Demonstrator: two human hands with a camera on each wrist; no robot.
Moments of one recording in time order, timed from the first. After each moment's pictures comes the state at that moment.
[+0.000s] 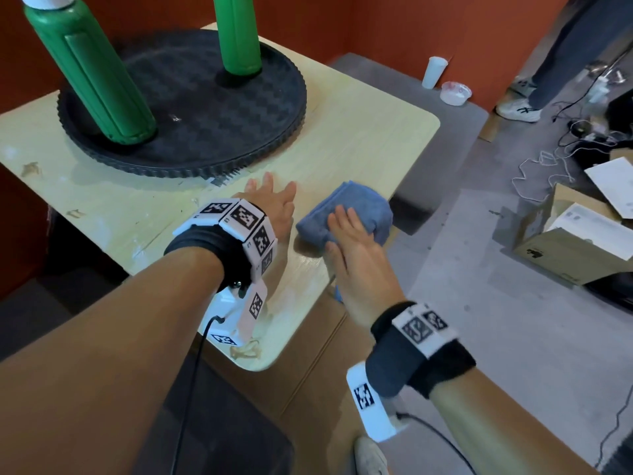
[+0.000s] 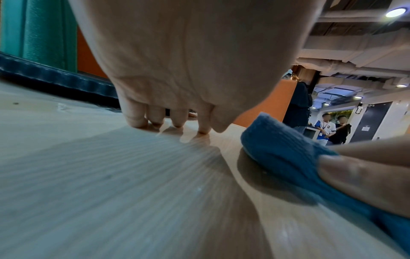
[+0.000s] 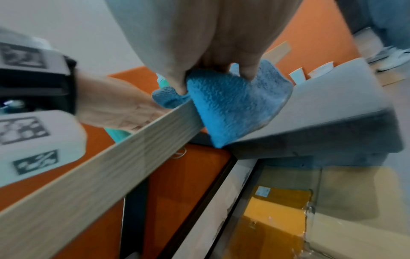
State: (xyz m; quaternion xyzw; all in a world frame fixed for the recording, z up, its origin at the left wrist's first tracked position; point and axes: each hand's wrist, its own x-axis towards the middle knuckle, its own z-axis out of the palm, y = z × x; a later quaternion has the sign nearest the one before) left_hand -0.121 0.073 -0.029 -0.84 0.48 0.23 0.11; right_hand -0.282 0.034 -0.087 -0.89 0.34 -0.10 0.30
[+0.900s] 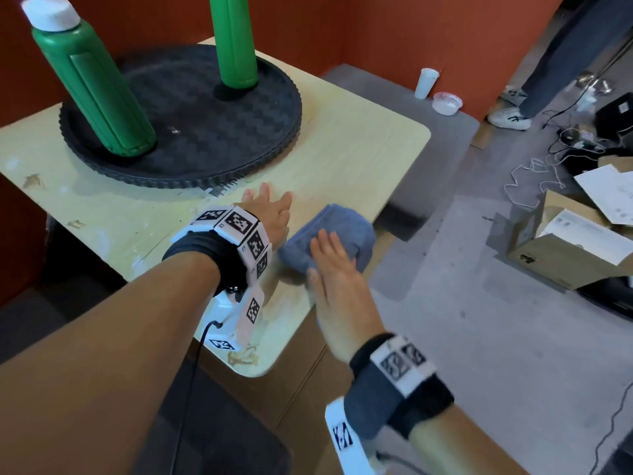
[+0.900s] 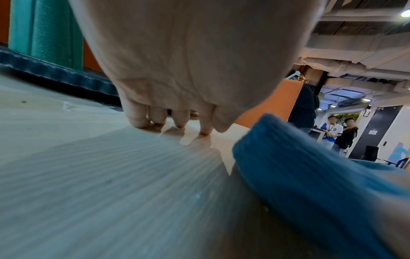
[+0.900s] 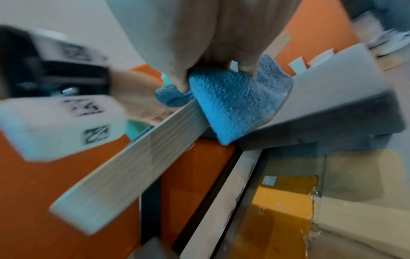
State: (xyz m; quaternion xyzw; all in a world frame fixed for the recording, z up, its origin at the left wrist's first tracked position) left_hand -0.137 0.080 -0.002 -0.82 0.50 0.23 0.16; right_hand -0.280 0.070 -0.077 -0.88 0.33 -0.11 0.33
